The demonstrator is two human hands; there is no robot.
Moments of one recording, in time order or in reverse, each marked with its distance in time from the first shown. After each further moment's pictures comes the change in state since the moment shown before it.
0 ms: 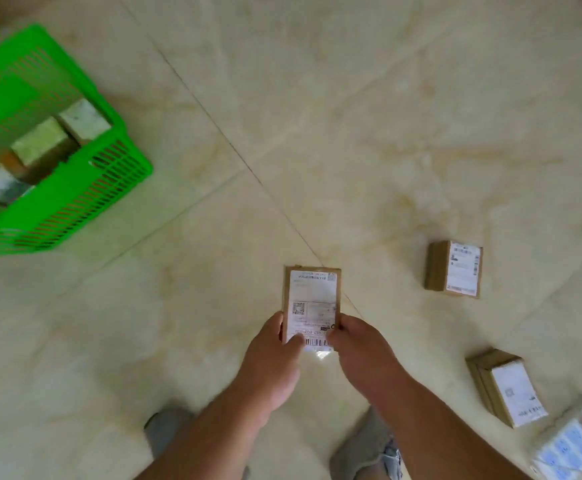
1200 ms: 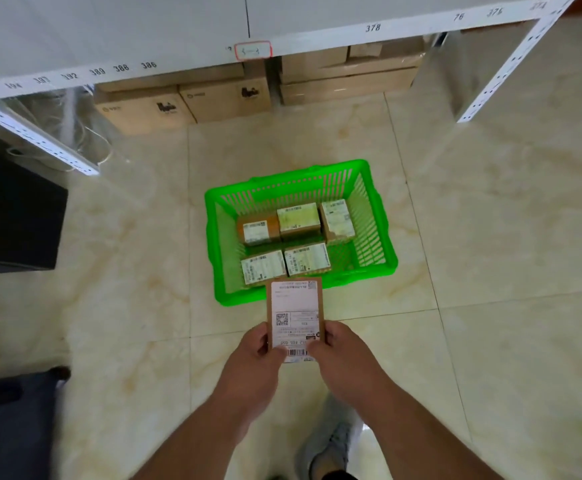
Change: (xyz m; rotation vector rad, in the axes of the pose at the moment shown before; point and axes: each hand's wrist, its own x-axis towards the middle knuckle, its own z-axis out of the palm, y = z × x) left_hand -0.041 -0.033 -0.473 -0.557 0.402 -0.122; right_hand -0.006 -0.411 0.319 -0.414 -0.342 -0.240
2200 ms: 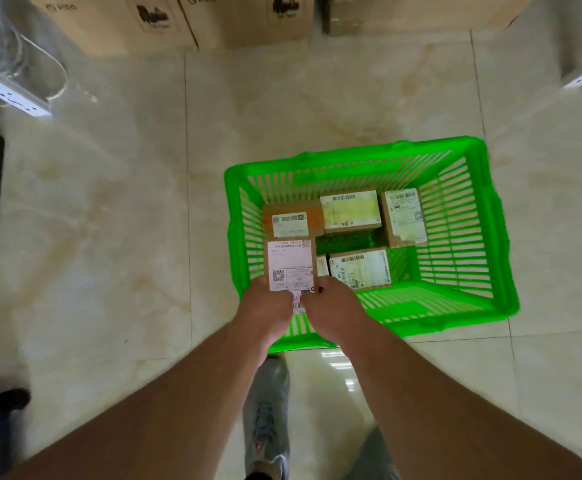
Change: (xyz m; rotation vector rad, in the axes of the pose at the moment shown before) left_hand 0.268 0.019 -0.083 0.053 0.010 -0.101; right_hand 0.263 -0.084 0.097 -0.253 0.046 0.094
